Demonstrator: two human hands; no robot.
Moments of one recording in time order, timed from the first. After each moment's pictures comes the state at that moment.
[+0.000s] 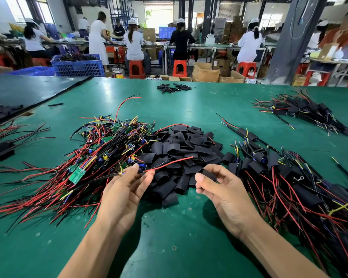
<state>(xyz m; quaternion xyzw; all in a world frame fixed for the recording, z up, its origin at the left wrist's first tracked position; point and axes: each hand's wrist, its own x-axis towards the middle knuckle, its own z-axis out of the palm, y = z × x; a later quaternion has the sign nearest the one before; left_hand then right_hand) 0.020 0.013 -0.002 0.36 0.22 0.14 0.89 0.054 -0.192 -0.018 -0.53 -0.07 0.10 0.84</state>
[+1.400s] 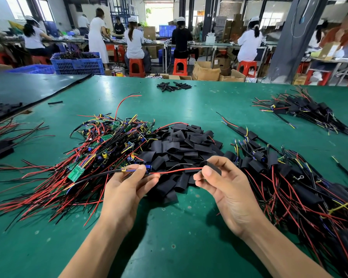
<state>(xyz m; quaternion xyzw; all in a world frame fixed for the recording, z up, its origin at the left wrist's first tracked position) 0.020 0.008 -0.012 0.45 0.19 0.17 0.86 0.047 -0.191 -0.004 -0.49 -0.14 0.07 0.86</state>
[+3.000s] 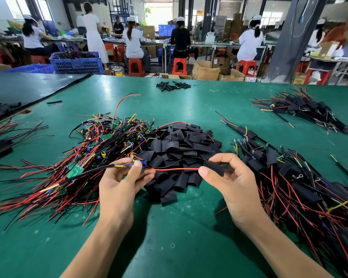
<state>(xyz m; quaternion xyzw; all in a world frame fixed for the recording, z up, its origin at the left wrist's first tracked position) 0.019 0.006 -0.014 0.48 0.15 0.27 0.82 0.053 -0.200 -0.006 -0.63 -0.15 -0.07 0.76</state>
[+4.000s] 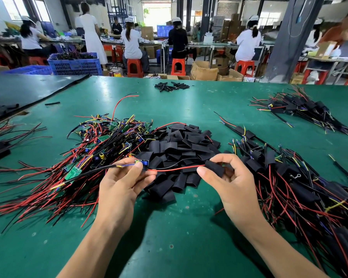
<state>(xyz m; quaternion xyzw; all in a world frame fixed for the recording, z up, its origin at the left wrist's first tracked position) 0.019 0.009 -0.015 0.46 0.11 0.22 0.85 0.056 -0.201 -0.015 -0.64 -0.15 -0.11 0.74</state>
